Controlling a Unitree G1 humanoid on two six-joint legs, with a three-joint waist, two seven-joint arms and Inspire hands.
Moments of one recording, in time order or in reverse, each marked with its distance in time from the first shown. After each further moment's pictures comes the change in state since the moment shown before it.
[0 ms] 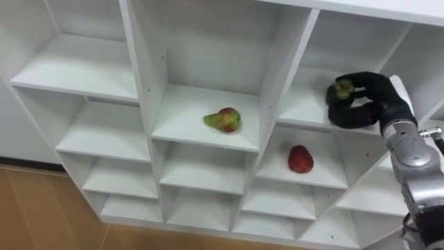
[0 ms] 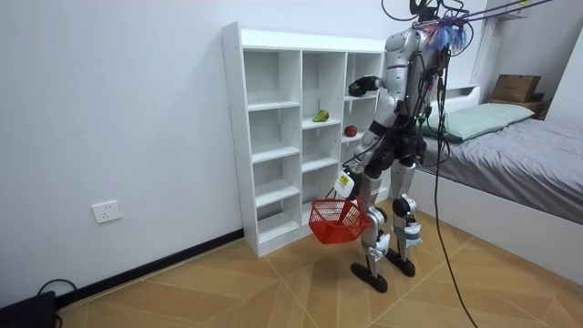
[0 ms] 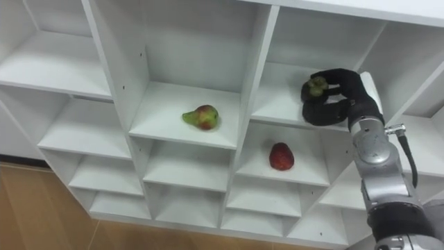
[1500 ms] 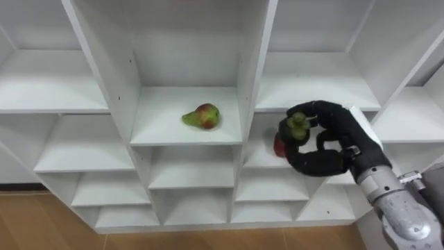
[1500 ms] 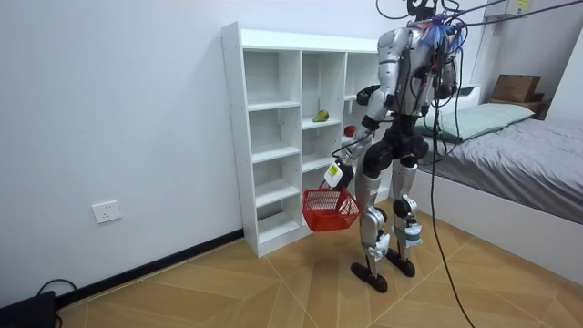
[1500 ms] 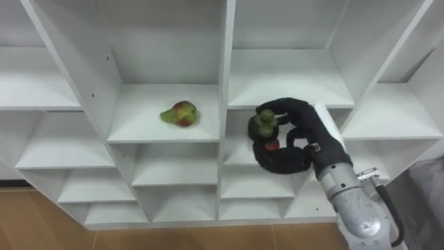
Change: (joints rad) left arm 0.002 -0.028 -0.001 -0.017 -0.051 -0.092 0.069; right arm 0.530 0.132 0.068 -0.734 -0.014 0.008 0.236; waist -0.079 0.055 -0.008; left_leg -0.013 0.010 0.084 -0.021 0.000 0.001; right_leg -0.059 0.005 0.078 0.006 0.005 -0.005
